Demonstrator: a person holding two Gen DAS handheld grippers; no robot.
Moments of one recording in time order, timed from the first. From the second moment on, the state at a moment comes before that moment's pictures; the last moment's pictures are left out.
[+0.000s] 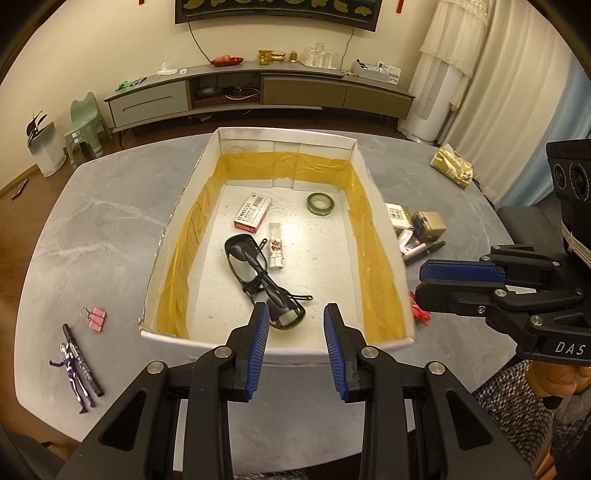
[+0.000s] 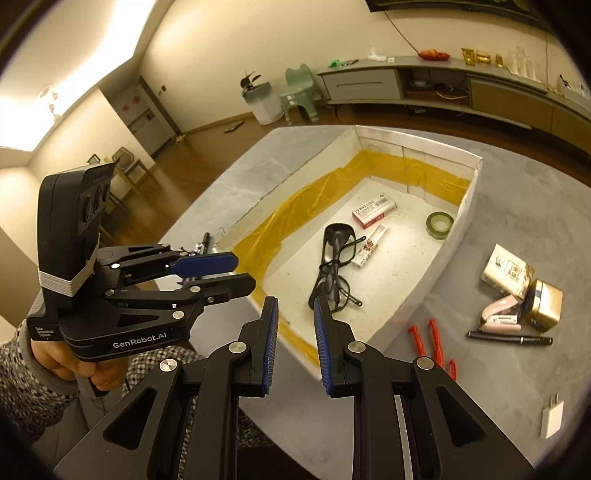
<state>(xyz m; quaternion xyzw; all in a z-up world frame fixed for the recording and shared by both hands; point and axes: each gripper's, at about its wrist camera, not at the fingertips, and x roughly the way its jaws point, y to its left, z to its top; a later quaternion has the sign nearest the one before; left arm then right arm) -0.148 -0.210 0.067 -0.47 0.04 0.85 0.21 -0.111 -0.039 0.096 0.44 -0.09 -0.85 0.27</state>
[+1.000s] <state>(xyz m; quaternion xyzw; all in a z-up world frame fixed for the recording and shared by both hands) -0.063 -0.130 0.065 -0.49 0.06 0.83 0.28 -0.008 0.051 0.072 0.42 -0.17 -0.86 0.23</state>
